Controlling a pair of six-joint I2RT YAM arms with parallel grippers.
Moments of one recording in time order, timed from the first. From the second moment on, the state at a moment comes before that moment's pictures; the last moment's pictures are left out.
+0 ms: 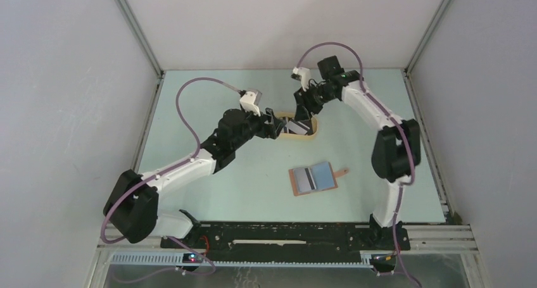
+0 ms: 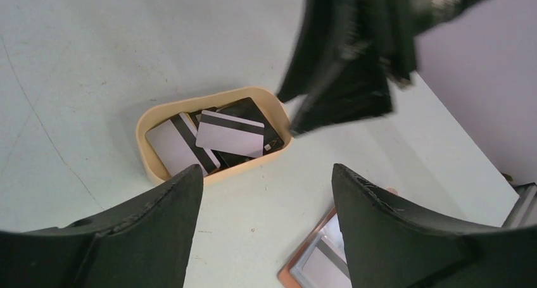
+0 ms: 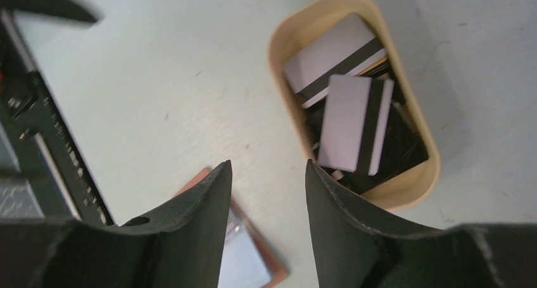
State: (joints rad) left arm -0.66 1.33 0.82 0.31 0.03 -0.36; right arm 0.34 1.86 1.67 -0.81 -0.69 -0.38
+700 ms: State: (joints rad) left arm -0.65 1.34 0.72 0.45 0.00 -0.40; right arm 0.37 2.40 2.18 -1.07 -0.47 -0.37
